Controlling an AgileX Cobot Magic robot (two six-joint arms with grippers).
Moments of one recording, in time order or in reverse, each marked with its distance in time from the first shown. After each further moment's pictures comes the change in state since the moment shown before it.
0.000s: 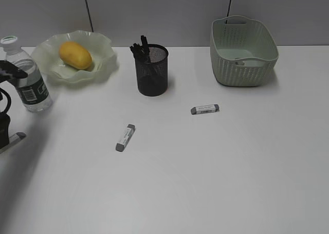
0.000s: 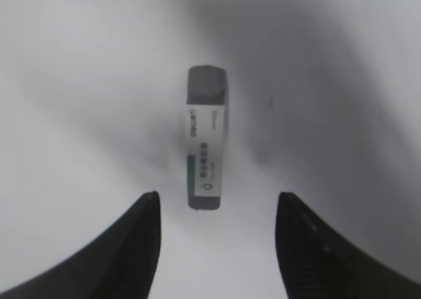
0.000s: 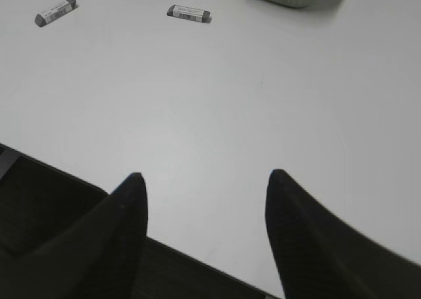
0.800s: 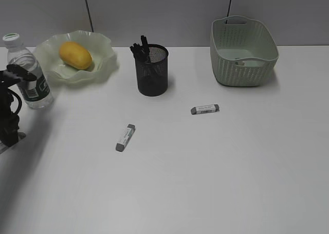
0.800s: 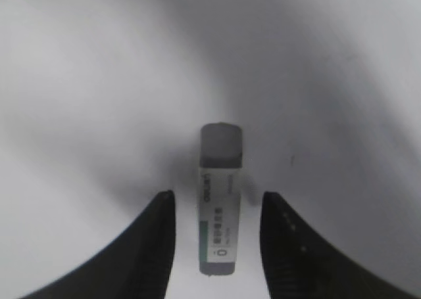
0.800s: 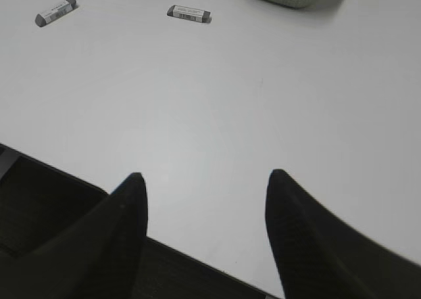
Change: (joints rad) left arm 0.001 0.101 -0.059 -0.027 -0.040 0.027; right arm 0.000 0.000 0.000 0.000 0.000 0.000
